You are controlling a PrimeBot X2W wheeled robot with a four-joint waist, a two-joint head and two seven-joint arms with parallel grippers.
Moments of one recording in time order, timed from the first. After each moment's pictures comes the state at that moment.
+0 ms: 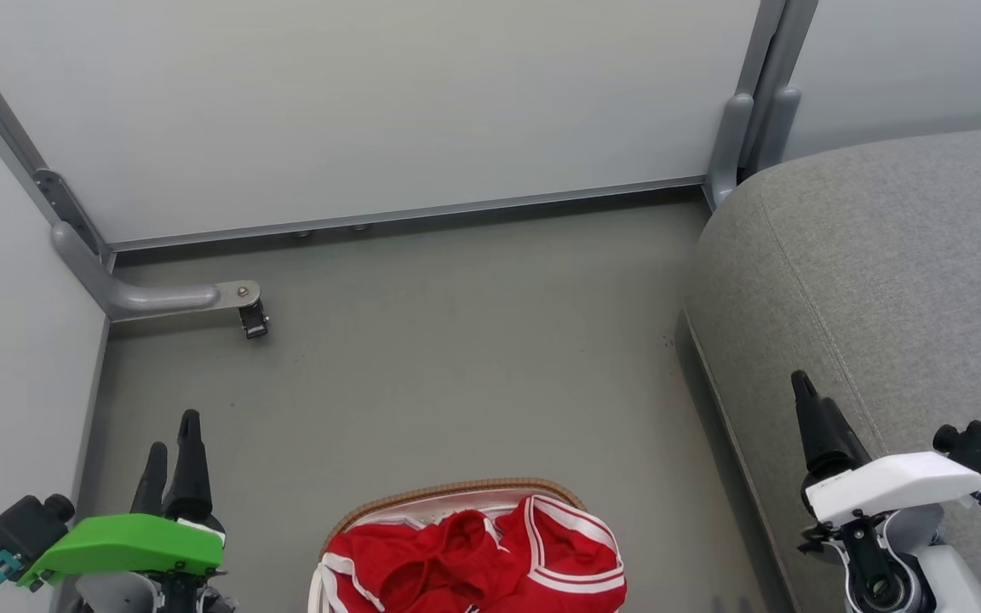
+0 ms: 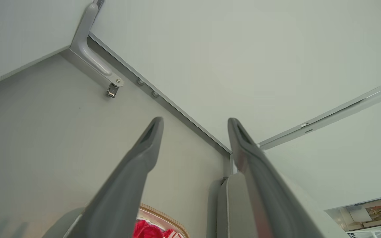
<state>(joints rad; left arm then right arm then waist) -0.08 0.09 0.04 0.31 -0.95 -0.12 -0.04 -0.14 -0.07 -0.01 0.30 0.98 0.13 -0.04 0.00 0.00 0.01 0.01</state>
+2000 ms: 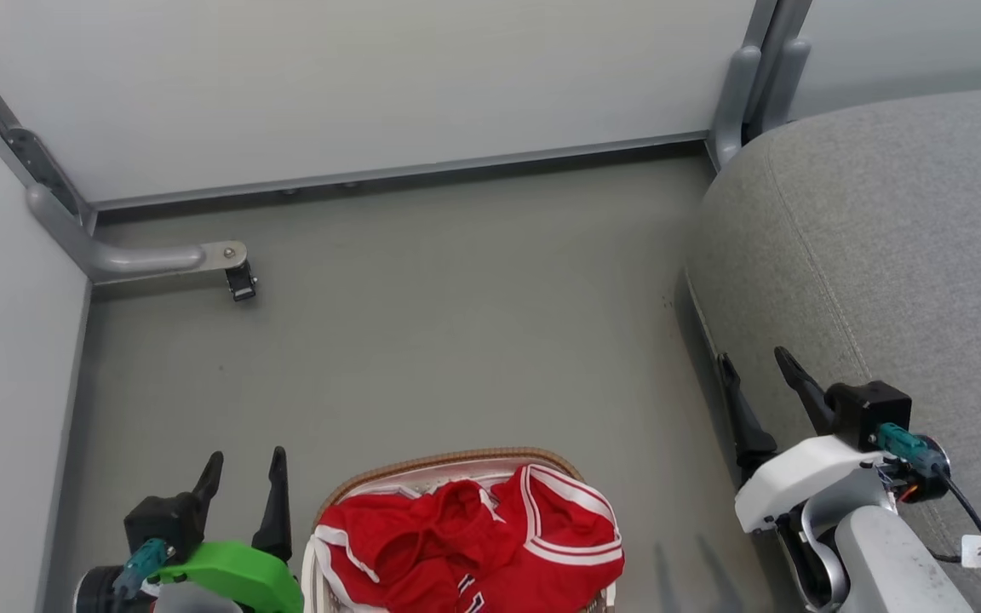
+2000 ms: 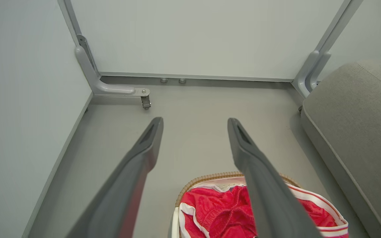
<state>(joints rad) -0.08 0.11 -0.10 0.44 -0.29 -0.12 -0.21 -0.23 -0.07 0.10 0.40 0.26 0.13 -0.20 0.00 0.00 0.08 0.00</state>
